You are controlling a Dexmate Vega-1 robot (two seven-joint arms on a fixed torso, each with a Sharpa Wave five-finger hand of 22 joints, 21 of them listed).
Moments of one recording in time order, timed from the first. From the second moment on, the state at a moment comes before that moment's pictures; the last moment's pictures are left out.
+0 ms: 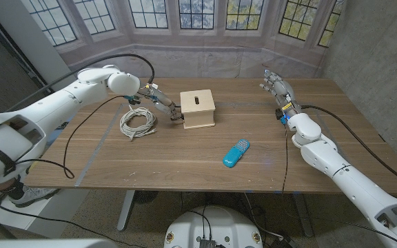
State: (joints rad) left arm 0.17 0.82 0.87 -1.26 0.61 -0.54 -0.68; left_hand 0.30 0.18 0.70 0.05 0.22 0.38 -0.03 0.21 0.19 0.36 -0.09 0.25 0.19 0.04 0.02 0.19 0.17 -0.01 0.03 0.19 0.17; right arm -0.86 -0.57 -0.37 -1.47 0.46 0.29 -0.14; right_hand 0.45 0.16 0.35 -0.13 0.18 0.22 -0.04 0.19 0.18 0.20 -0.03 0.19 0.19 0.15 -0.04 0.21 0.20 0.45 -0.04 0.19 0.17
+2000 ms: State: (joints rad) left arm 0.22 0.87 0.82 -1.38 0.63 -0.49 -0.74; left_hand 0.27 0.17 0.72 0.08 0.21 0.40 -0.03 0.20 0.19 0.41 -0.09 0.25 0.20 0.08 0.01 0.19 0.17 -0.01 0.03 0.19 0.17; right arm -0.85 -0.72 -0.48 -1.79 0.15 0.04 -0.14; right_hand 0.45 0.16 0.34 -0.12 0.18 0.26 -0.05 0.20 0.18 0.26 -0.04 0.20 0.19 0.15 -0.04 0.21 0.20 0.43 -0.03 0.19 0.17
